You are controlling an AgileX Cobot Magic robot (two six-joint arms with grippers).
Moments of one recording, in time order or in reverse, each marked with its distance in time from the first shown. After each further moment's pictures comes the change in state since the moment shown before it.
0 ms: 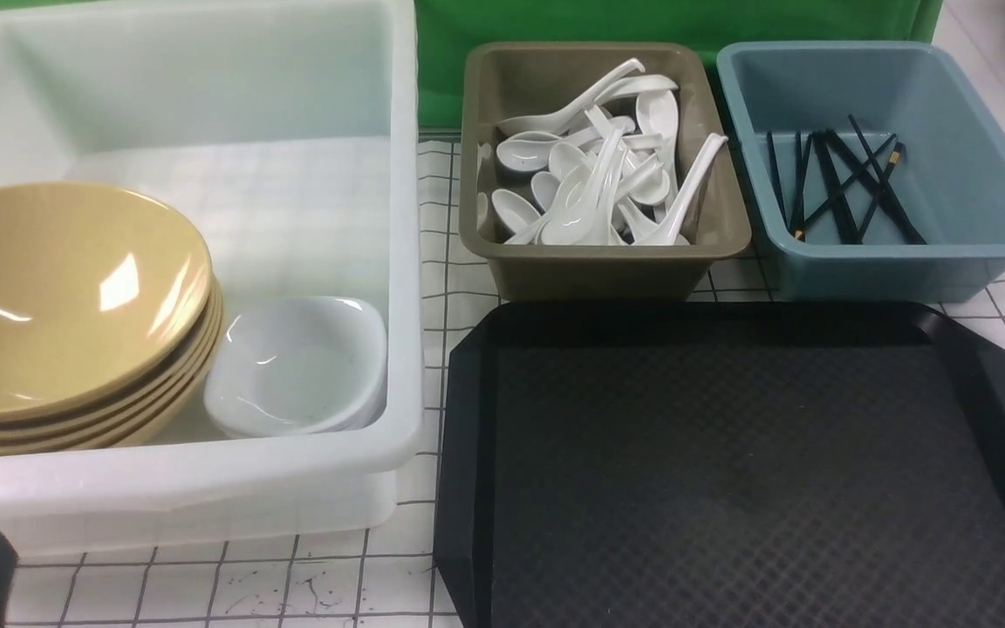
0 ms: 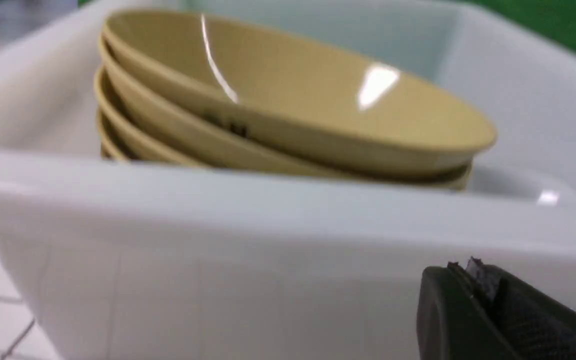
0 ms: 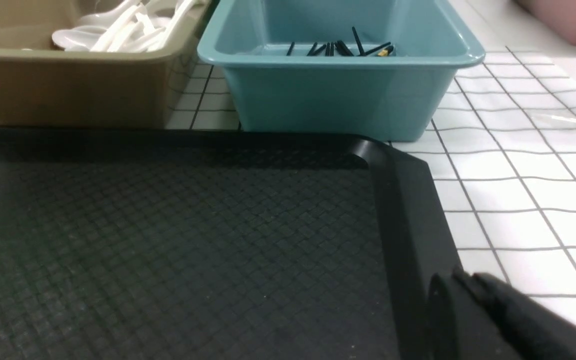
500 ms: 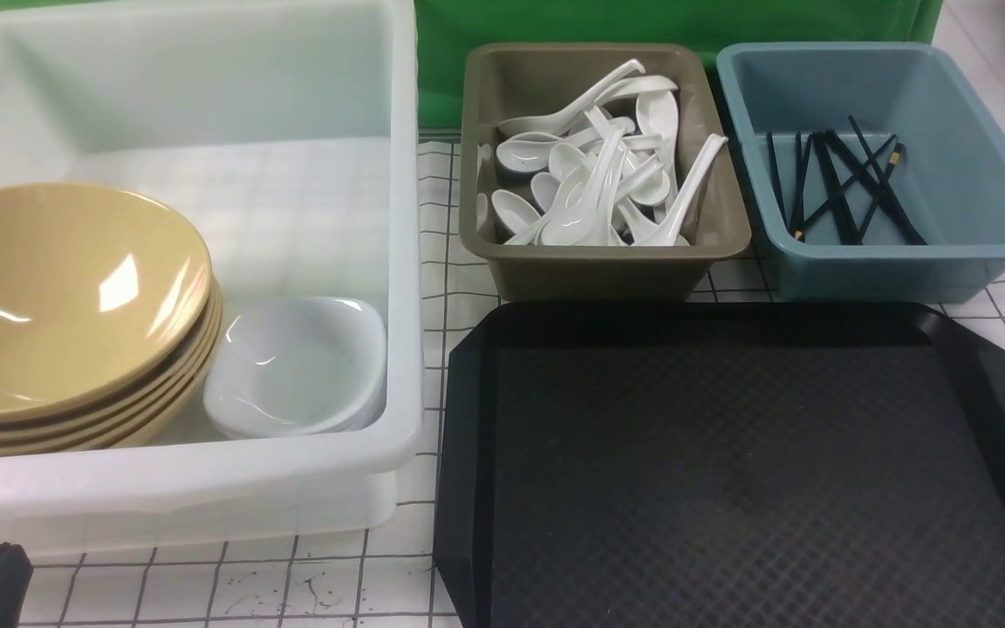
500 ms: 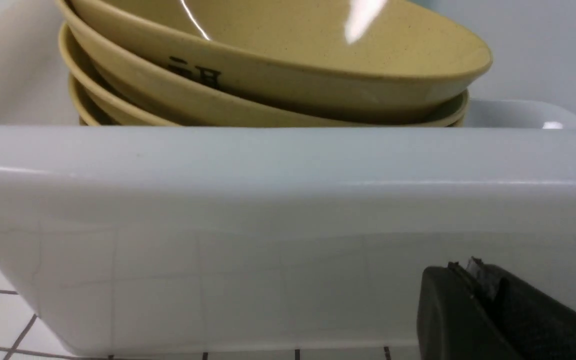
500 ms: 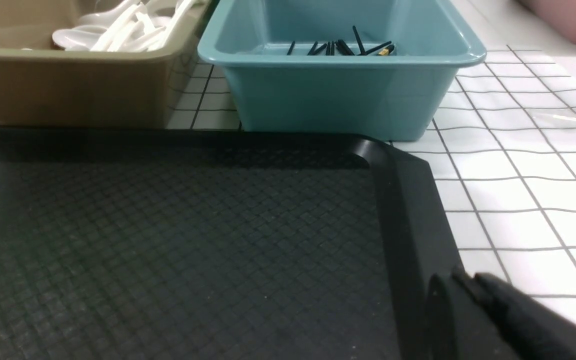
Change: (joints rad) right arm 0.000 0.000 0.000 0.001 0.000 0.000; left arm 0.000 -0.001 -0.001 -0.076 0.013 0.132
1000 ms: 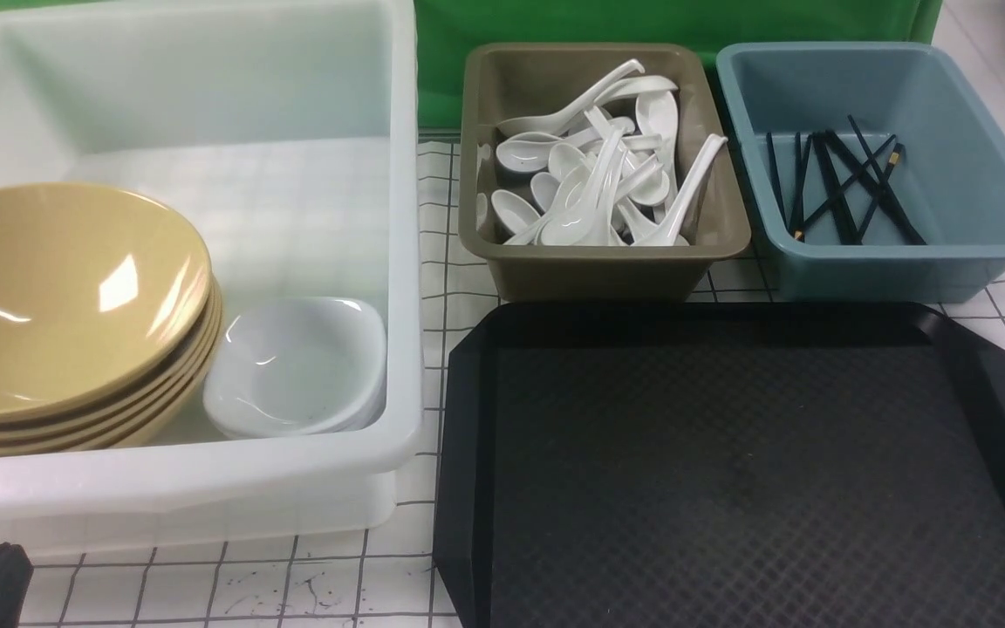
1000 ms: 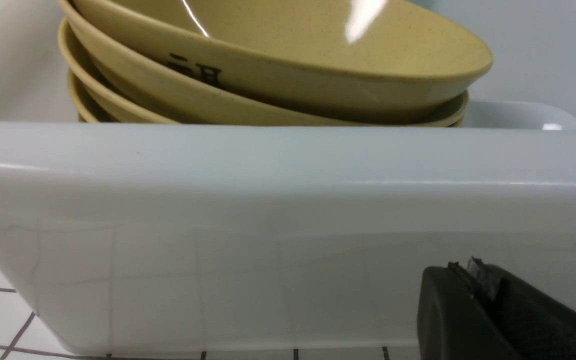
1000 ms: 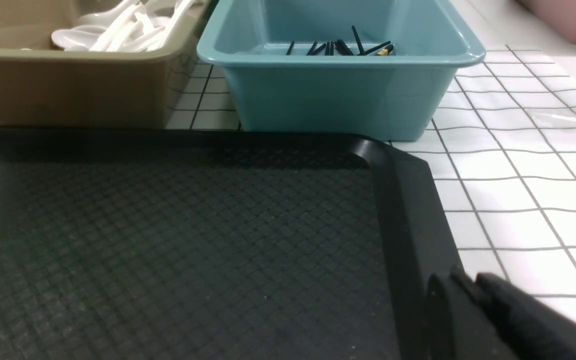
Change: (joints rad) right arm 0.000 0.000 0.000 0.000 0.001 0.000; left arm 0.000 0.000 0.000 -0.001 0.000 -0.003
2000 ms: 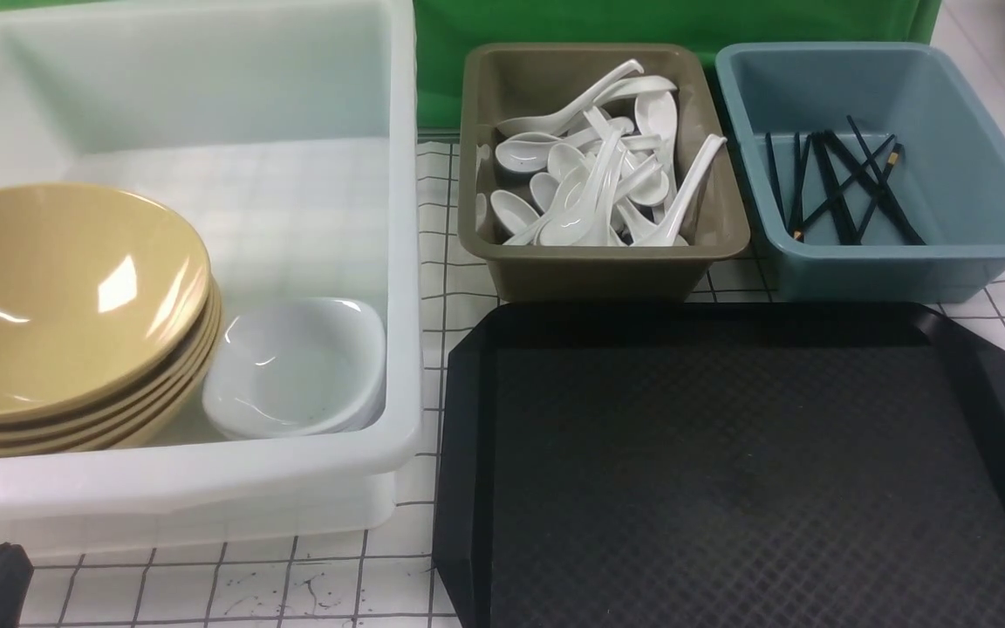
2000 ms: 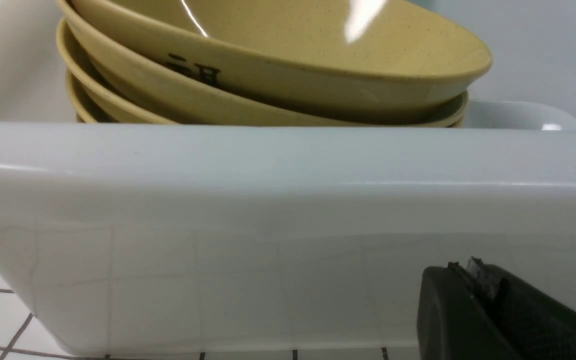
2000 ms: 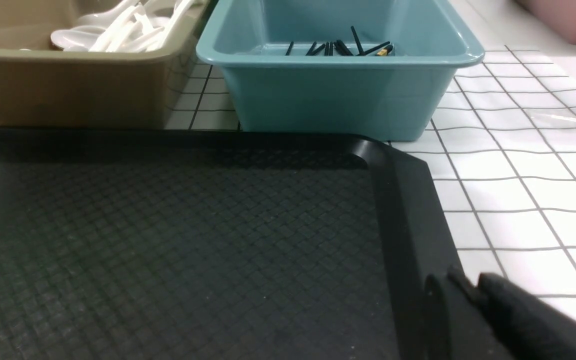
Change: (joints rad) right arm 0.000 0.000 0.000 0.000 0.000 0.000; left arm 0.000 0.000 0.000 0.000 0.001 0.000
